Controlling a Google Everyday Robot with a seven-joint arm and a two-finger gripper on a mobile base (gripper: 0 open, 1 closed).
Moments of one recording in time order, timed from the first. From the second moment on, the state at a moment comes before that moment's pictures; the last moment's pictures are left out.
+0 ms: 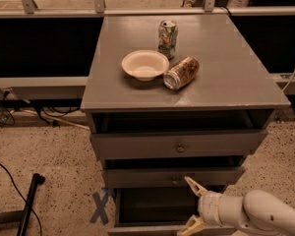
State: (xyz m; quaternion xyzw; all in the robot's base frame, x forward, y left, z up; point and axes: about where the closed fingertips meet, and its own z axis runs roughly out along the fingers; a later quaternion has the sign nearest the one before) arm 0.415 -0.123 0.494 -0.58 0.68 0.17 0.41
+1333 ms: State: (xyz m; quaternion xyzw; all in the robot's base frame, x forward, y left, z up) arm 0.272 -0.152 0.416 -0.62 0.65 0.23 0.38
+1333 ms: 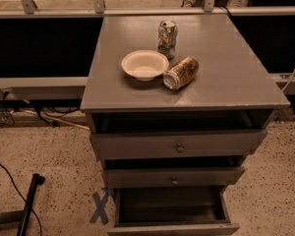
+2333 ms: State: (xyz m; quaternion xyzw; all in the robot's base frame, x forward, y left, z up) arm 0.408 -0.183 0.392 -0.60 0.62 0.23 0.46
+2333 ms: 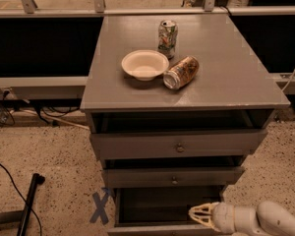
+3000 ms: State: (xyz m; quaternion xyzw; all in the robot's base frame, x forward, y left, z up) arm 0.442 -0.212 0.403 -0.59 0.63 0.19 0.47
